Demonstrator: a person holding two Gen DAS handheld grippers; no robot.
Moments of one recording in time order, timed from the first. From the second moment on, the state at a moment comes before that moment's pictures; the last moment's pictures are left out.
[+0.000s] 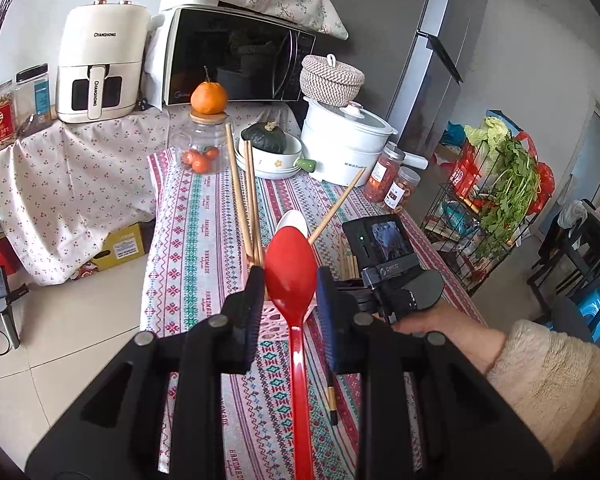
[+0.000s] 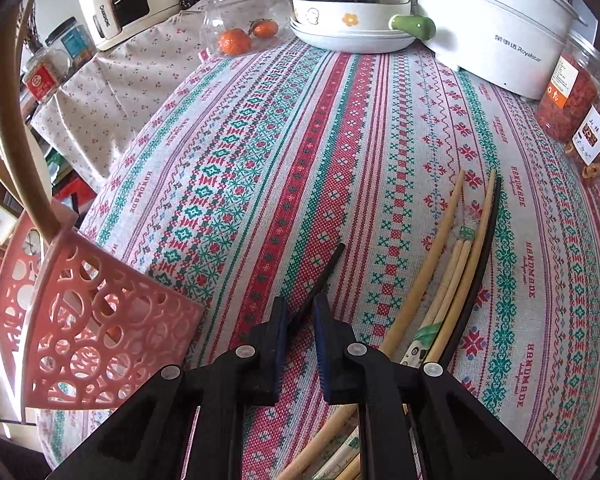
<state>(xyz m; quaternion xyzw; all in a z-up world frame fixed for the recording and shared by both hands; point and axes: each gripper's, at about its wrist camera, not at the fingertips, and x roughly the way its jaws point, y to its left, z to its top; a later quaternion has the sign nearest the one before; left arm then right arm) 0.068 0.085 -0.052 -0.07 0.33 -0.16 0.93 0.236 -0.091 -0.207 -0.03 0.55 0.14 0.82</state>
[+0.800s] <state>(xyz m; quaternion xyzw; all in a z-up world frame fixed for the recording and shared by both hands) 0.068 0.081 -0.040 -0.08 0.29 -0.14 0.94 0.118 -0.135 -0.085 0.03 0.37 0.24 0.90</state>
